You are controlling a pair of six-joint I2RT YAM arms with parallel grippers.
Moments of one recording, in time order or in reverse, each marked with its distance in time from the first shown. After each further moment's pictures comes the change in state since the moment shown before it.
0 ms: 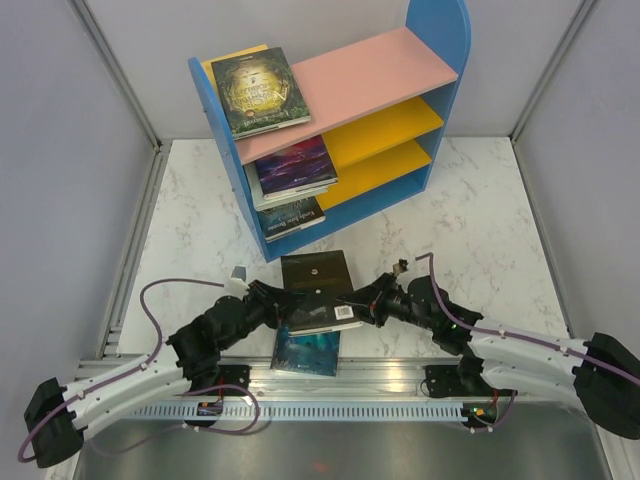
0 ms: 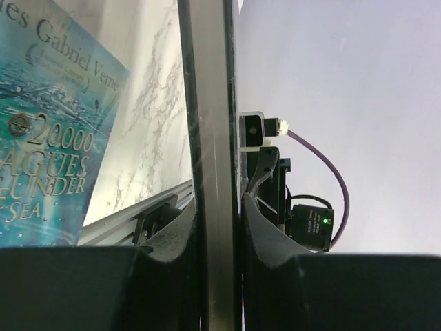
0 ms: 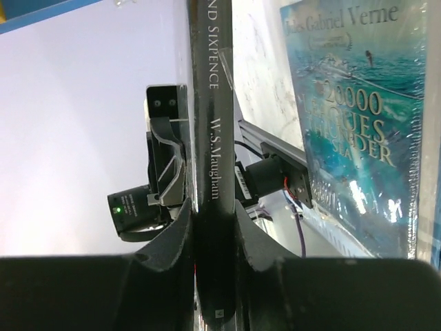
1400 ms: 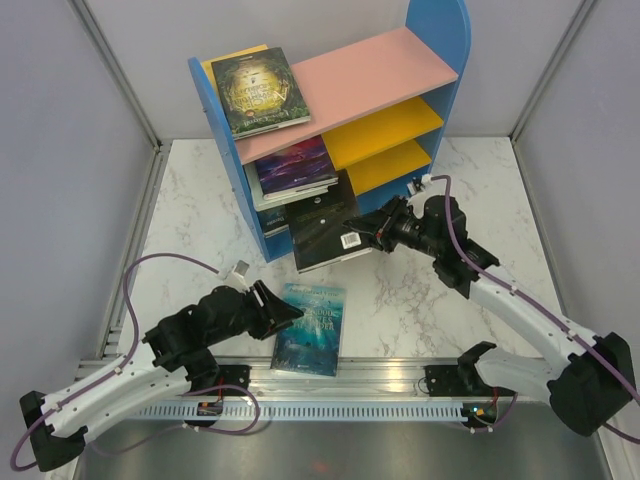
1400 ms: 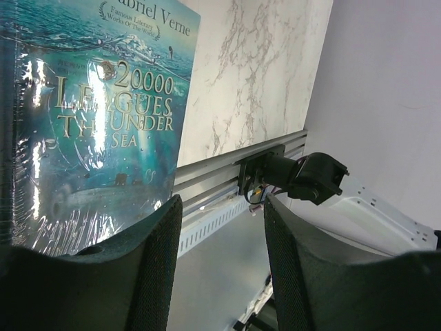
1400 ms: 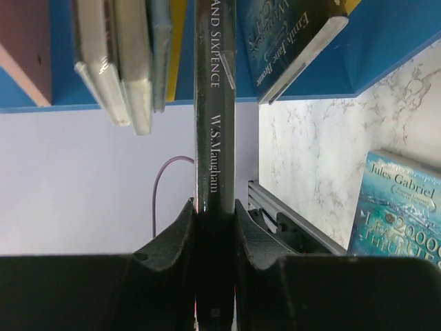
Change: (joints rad) left arm 0.011 -0.053 0.284 -0.596 0.140 0.368; right arm -0.387 0.108 0.575 -0.407 -0.228 -0.386
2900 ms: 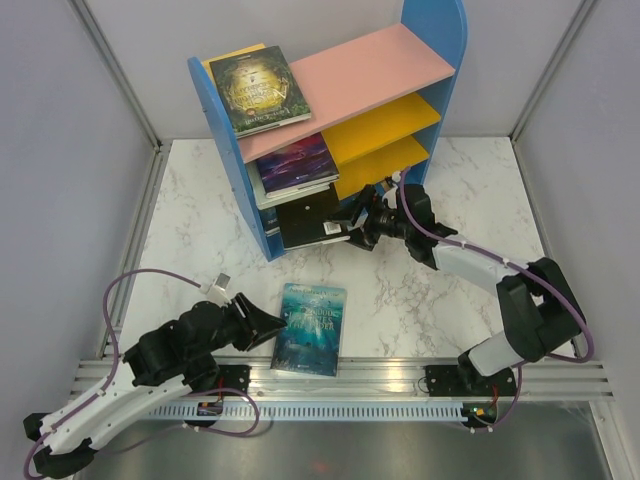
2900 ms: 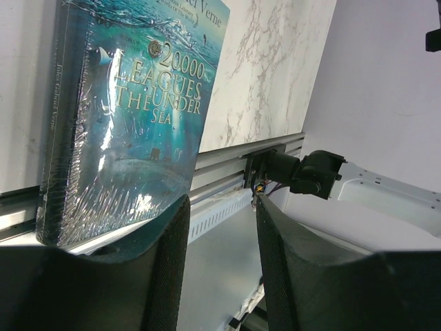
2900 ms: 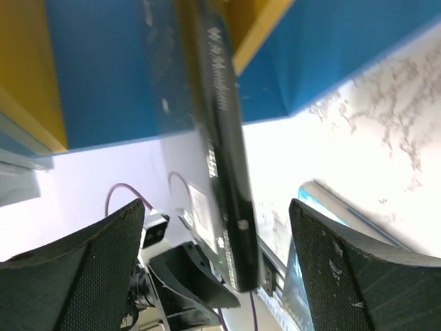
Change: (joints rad) left arm 0.000 -0.283 -0.035 -0.243 -0.029 -0.060; right arm -0.065 0.454 0.053 0.241 -0.145 -0.130
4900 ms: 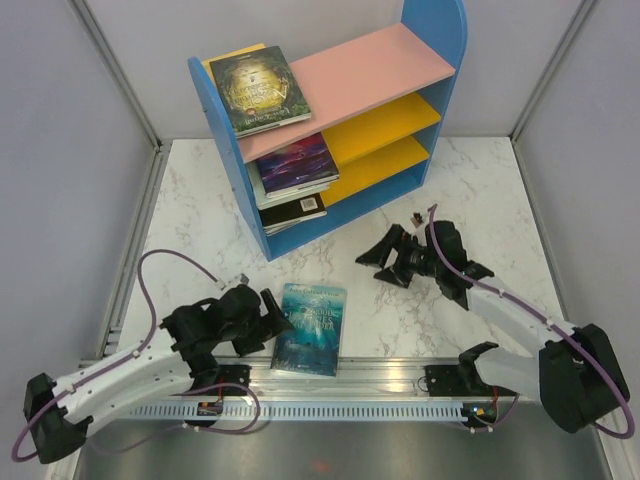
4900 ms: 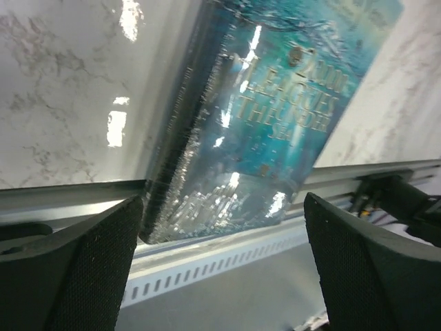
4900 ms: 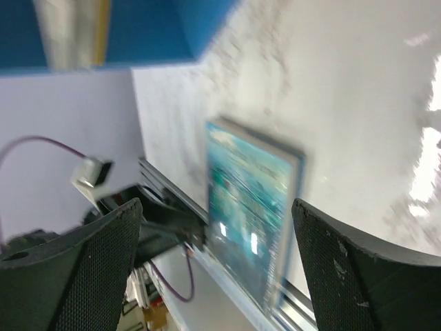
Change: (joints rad) left arm 0.011 0.393 0.058 -0.061 -0.012 0.088; right arm -0.070 -0.331 -0.234 -0.237 0.027 -0.187
